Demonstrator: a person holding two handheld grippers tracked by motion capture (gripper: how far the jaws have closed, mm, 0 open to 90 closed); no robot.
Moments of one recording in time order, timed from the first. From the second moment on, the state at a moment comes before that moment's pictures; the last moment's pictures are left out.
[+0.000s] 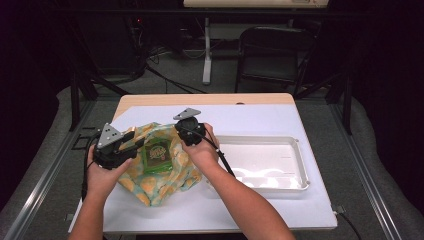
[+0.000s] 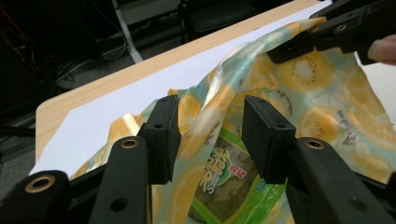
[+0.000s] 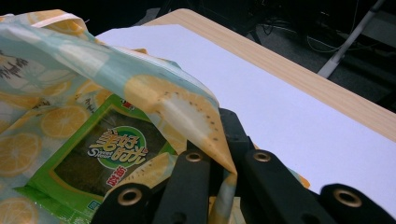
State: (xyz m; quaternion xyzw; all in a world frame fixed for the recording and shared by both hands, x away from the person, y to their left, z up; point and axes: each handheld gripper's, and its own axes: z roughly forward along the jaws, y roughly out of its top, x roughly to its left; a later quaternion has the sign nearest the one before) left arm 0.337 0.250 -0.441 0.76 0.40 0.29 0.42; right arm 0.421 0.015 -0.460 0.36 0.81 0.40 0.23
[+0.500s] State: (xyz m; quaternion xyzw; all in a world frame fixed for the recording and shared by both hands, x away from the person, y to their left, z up) left arm 0.338 0.256 -0.452 0.78 0.40 0.26 0.41; right arm 0.426 0.007 -0.458 0.37 0.80 0.41 0.23
